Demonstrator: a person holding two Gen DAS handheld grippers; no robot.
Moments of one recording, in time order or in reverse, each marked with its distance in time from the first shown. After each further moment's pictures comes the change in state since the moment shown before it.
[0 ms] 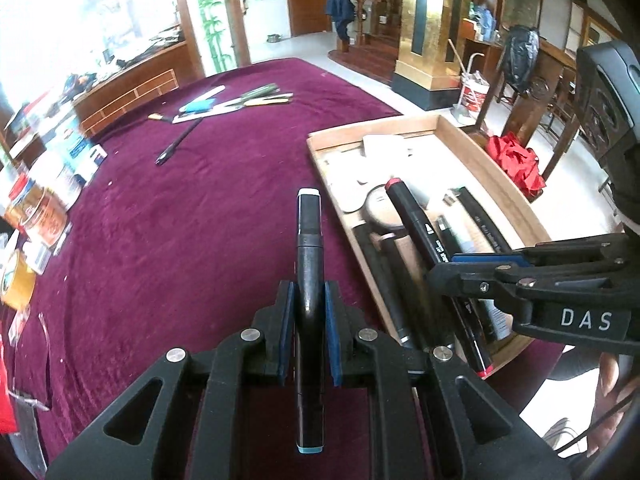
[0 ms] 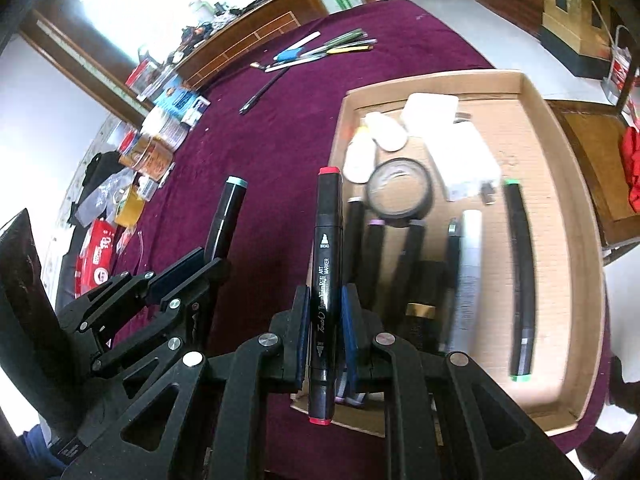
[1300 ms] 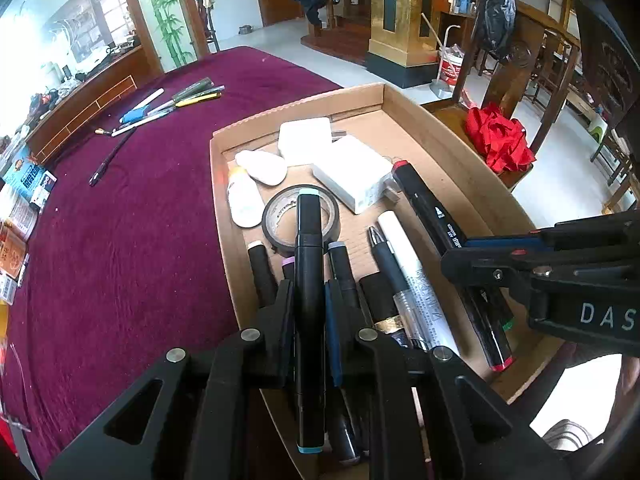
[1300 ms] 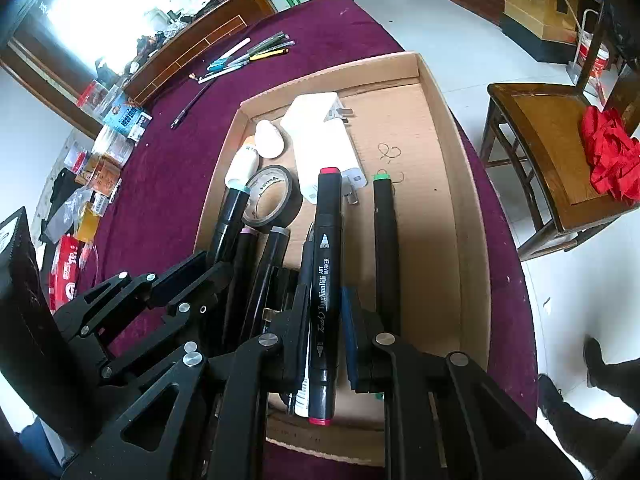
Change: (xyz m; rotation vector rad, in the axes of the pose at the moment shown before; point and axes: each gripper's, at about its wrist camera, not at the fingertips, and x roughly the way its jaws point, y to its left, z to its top) left arm 0.052 -0.076 0.017 0.081 0.054 -0.023; right arm -0.009 -0.072 0.010 0.044 0.027 -0.105
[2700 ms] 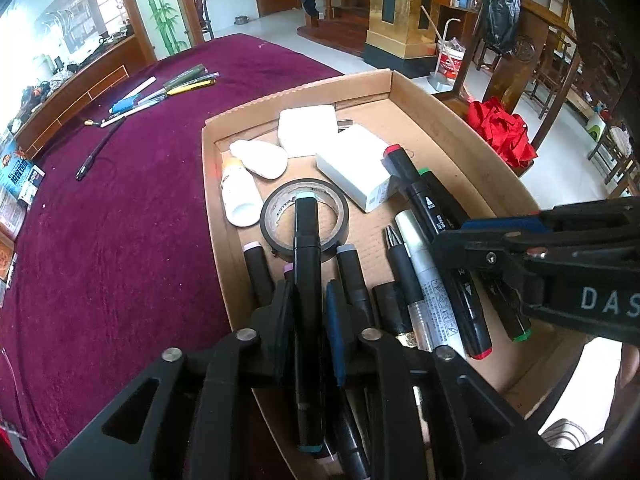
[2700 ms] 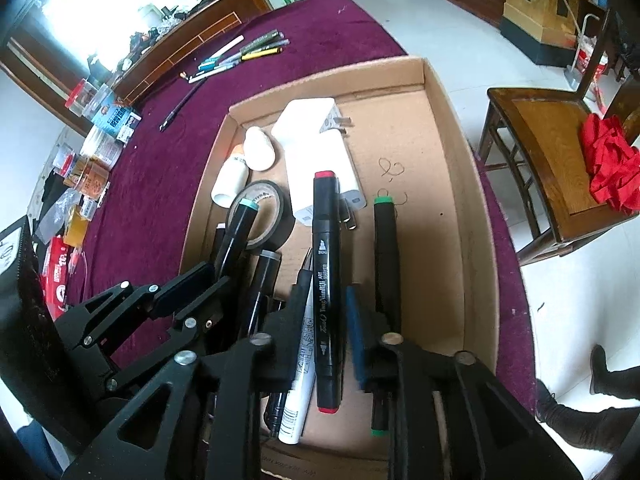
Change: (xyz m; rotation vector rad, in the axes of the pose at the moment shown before) left arm 0.020 0.009 0.004 0.000 0.035 -0.037; right arm 0.006 0.004 0.015 -0.009 -0.015 -0.044
